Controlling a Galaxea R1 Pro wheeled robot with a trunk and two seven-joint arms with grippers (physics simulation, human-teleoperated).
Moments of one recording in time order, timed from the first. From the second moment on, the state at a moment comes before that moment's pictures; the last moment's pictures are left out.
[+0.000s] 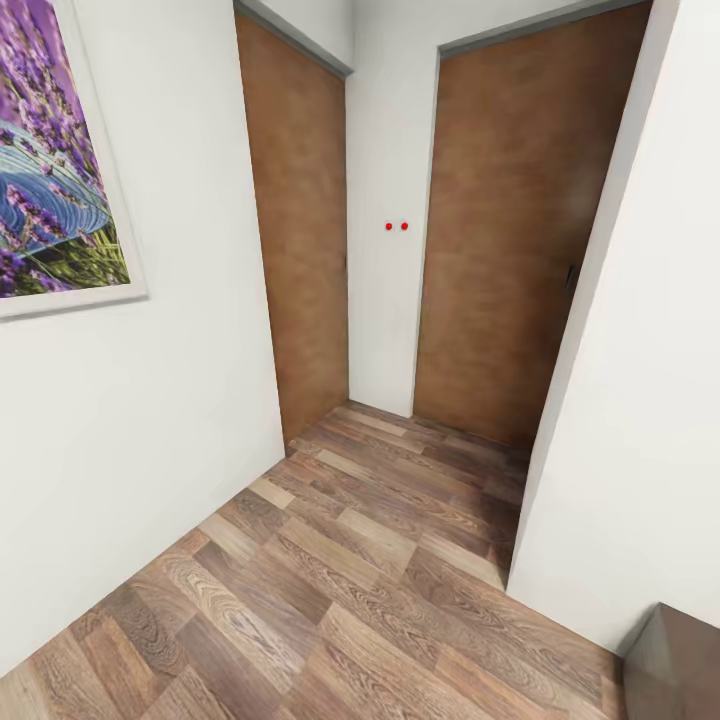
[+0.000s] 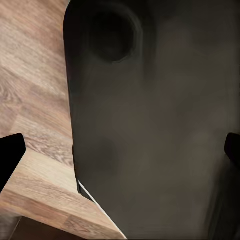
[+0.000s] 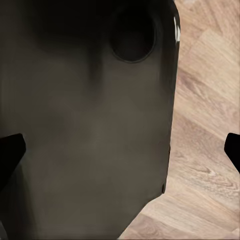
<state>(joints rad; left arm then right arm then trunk) 0.00 0.00 0.00 0.00 0.00 0.00 0.00 0.00 0.00 0.00 0.00 0.00 0.00 0.00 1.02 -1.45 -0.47</state>
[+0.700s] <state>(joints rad) 0.00 -0.02 0.00 -0.09 0.00 -0.01 0.00 -0.01 0.00 0.00 0.00 0.00 0.00 0.00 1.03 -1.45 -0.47</state>
